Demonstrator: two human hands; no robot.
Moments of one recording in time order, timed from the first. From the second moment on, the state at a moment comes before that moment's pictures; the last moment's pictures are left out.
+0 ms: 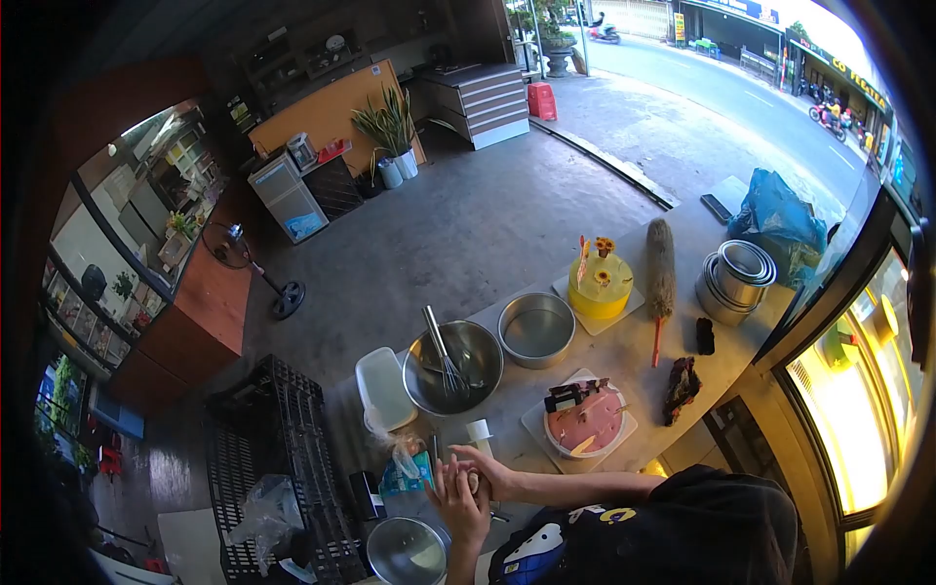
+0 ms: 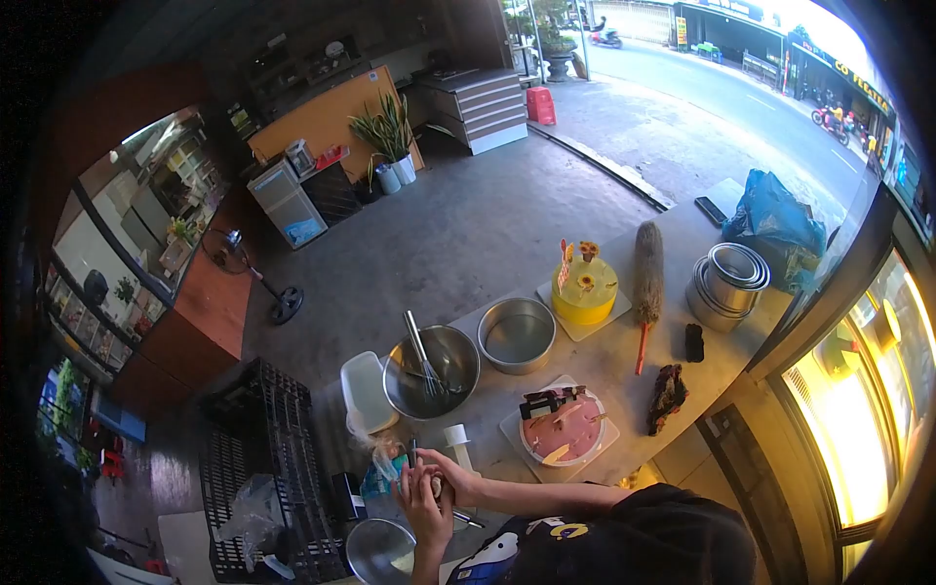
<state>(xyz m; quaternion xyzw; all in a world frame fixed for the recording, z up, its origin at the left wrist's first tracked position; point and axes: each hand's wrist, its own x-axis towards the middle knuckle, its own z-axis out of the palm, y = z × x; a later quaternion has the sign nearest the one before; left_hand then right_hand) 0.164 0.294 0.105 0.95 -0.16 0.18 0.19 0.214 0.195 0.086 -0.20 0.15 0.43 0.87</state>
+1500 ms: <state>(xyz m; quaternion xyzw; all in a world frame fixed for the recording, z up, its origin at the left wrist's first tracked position) 0.186 0.313 0.074 0.13 0.21 -0.15 0.96 0.202 0.194 0.093 -0.88 -0.30 -0.18 0.31</state>
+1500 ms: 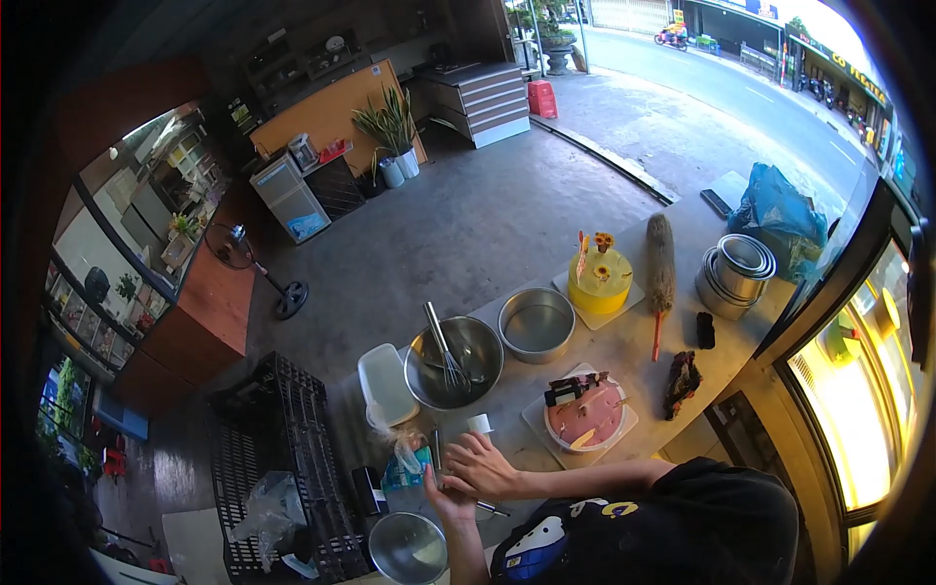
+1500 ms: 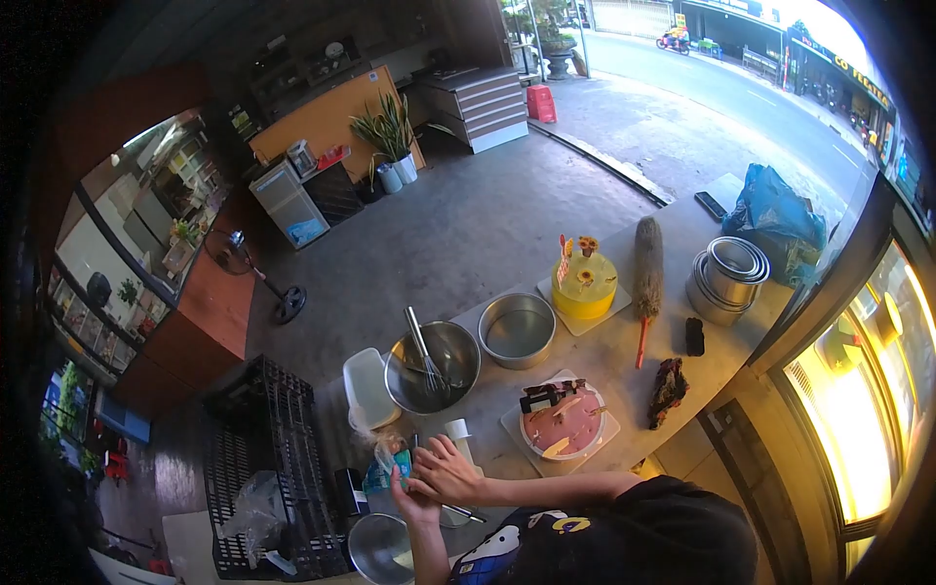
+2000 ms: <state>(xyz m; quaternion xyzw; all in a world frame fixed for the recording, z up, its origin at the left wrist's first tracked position) 0.215 0.303 0.053 0.30 0.20 -0.19 0.91 0.184 0.194 0.088 -0.91 -0.26 -0.16 0.29</state>
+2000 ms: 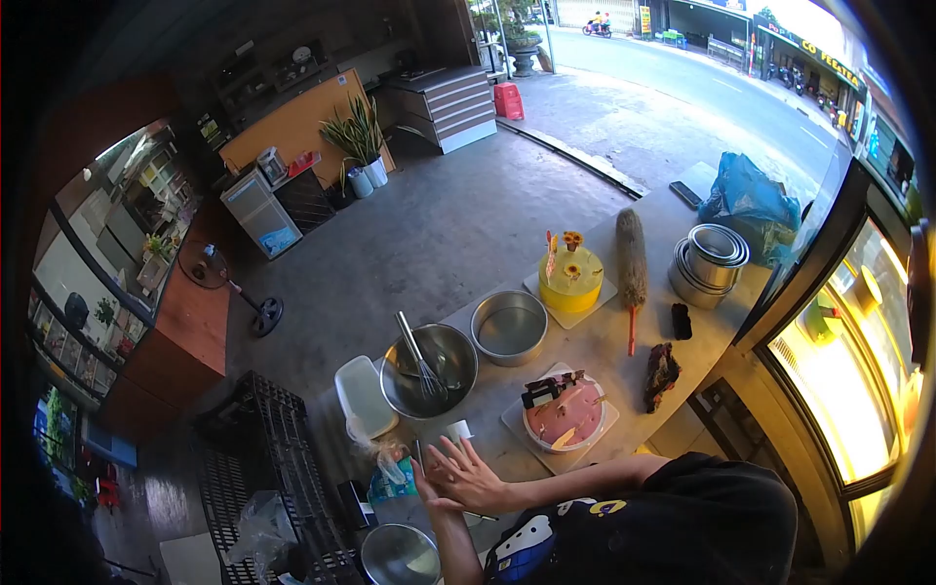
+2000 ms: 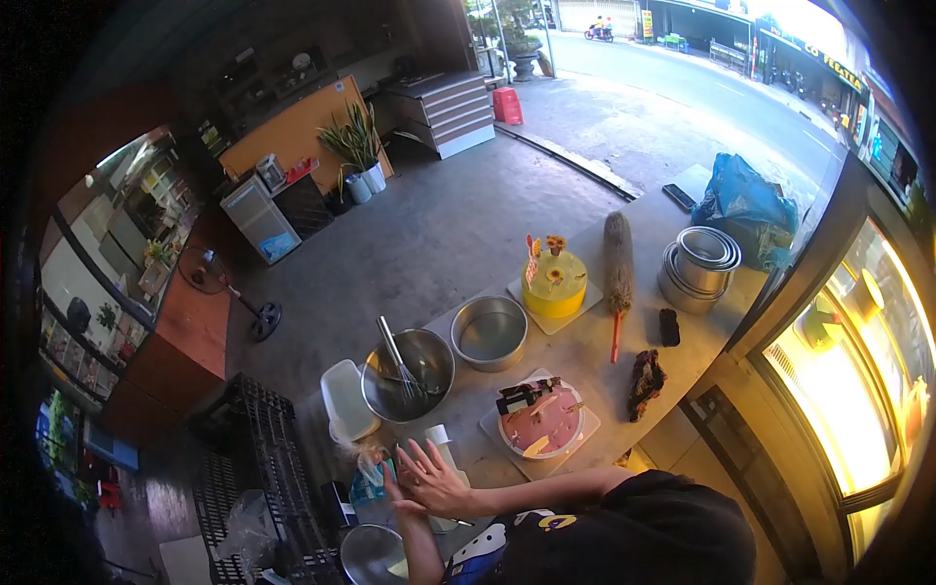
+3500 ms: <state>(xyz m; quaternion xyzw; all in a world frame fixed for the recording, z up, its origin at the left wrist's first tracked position) 0.165 0.288 0.090 0.65 0.12 0.13 0.74 0.225 0.210 0.083 -0.47 0.14 0.15 0.86</state>
